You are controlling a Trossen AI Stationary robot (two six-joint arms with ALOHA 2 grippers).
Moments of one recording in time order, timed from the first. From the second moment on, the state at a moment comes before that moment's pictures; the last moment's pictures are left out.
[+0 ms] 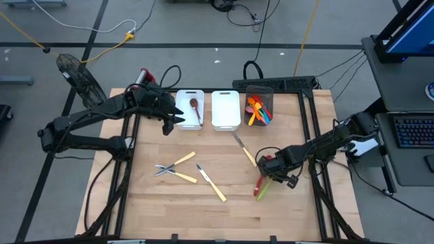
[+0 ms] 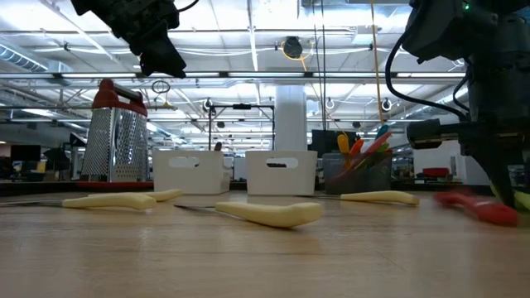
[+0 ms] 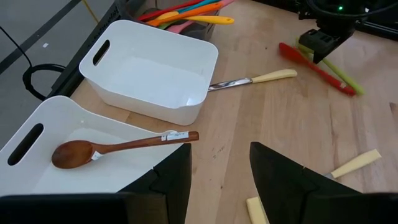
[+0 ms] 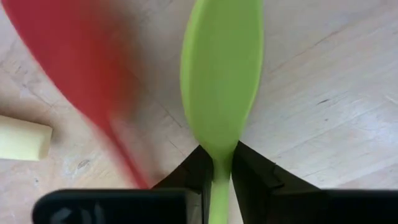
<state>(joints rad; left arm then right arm) 0.47 1.03 0.93 -0.58 0.26 0.04 0.33 1.49 0.58 -0.57 -0.16 2.53</state>
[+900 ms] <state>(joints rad) 0.47 1.03 0.93 -0.58 0.26 0.02 0.34 1.34 0.58 -0.60 -0.11 2.33</state>
